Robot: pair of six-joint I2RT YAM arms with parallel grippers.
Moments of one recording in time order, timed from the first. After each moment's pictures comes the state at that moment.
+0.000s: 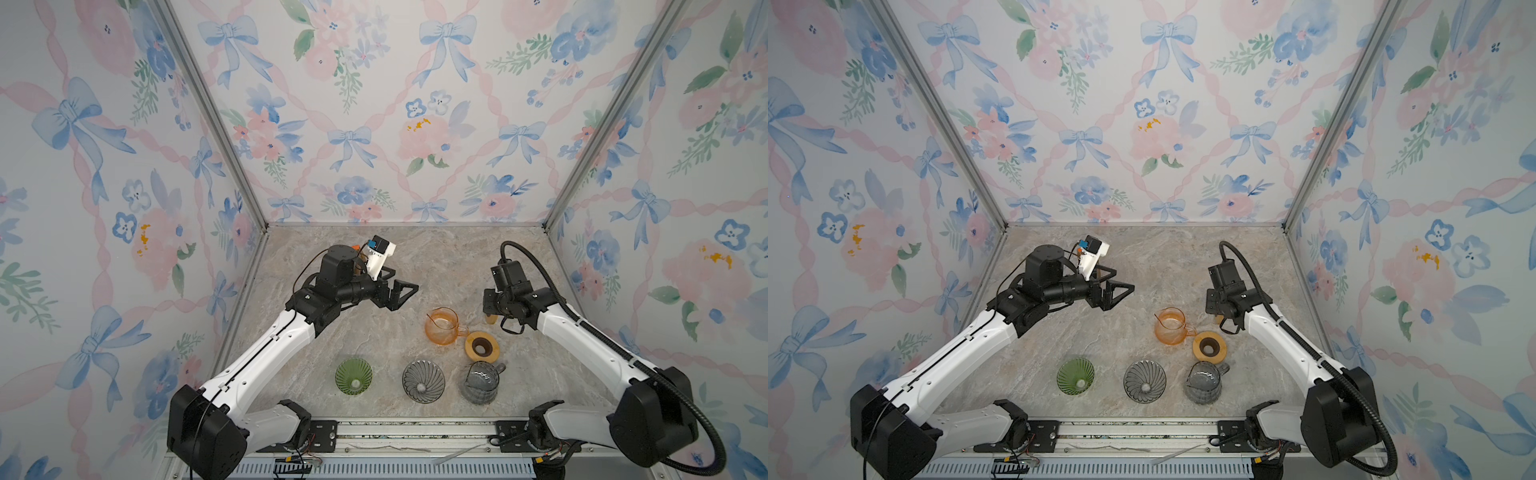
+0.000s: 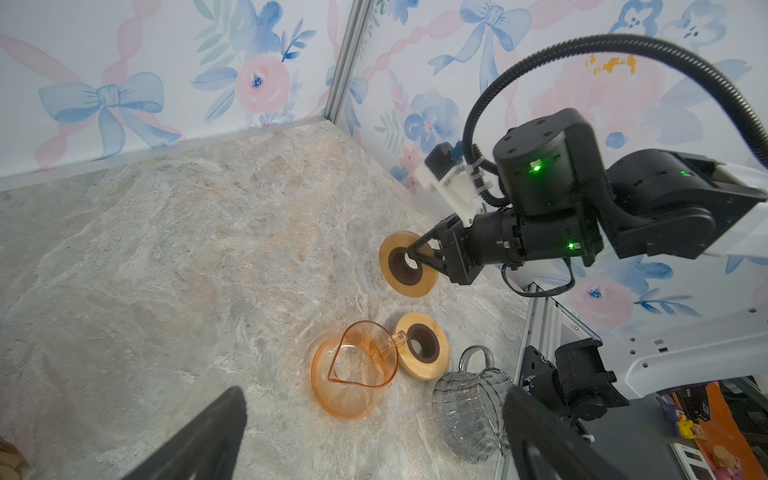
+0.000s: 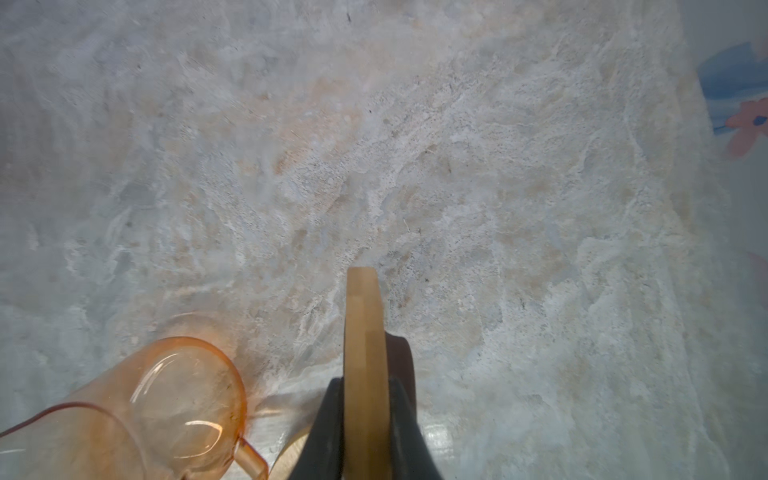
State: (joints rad) left arm -0.52 1.20 1.04 -0.23 0.54 -0.21; right arm 0.35 1.26 0.95 -0.65 0.23 0.38
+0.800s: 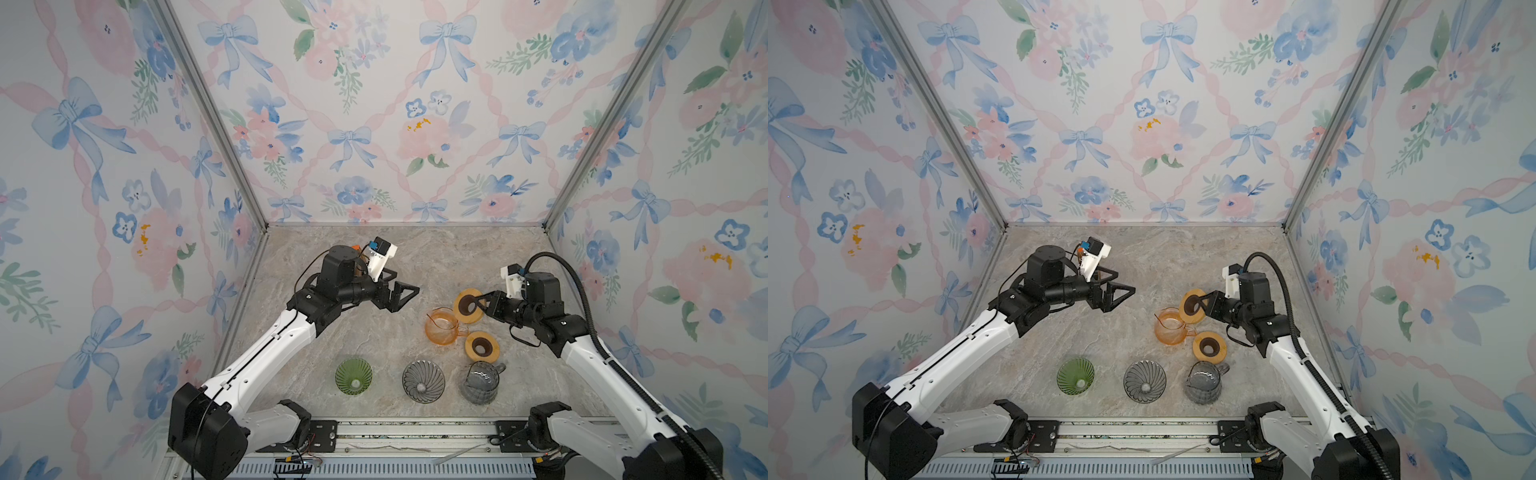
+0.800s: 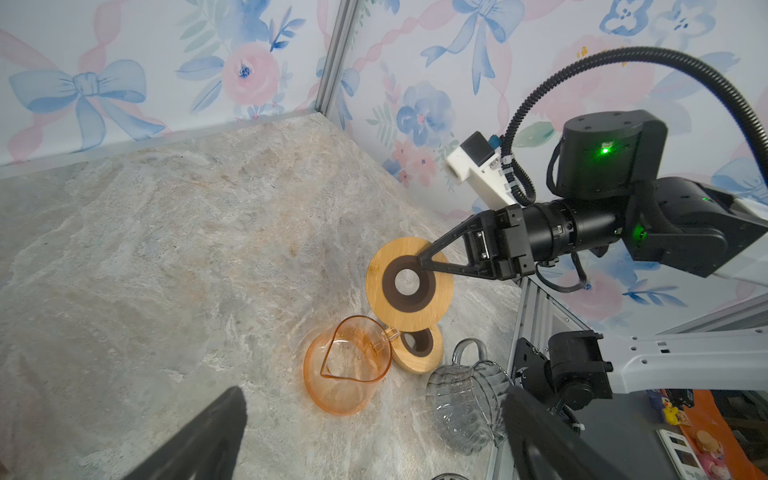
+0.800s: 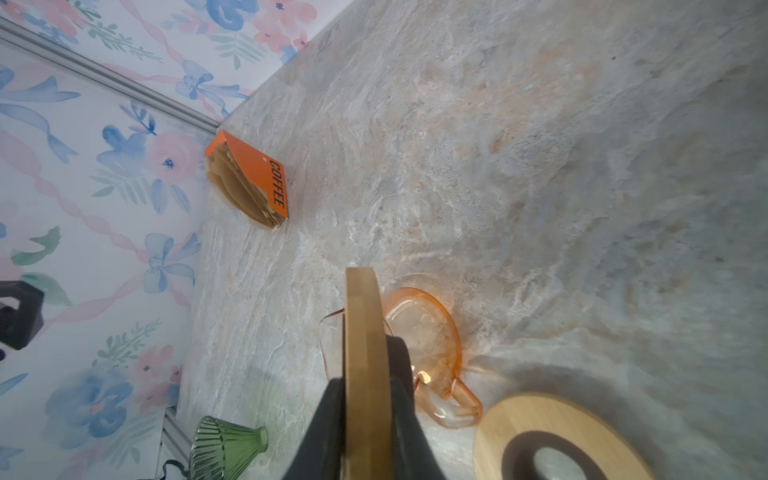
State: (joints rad) left arm -0.52 1.22 1.04 -0.23 0.57 -0.21; right arm 0.22 1.02 0.73 -0.36 -0.44 0.63
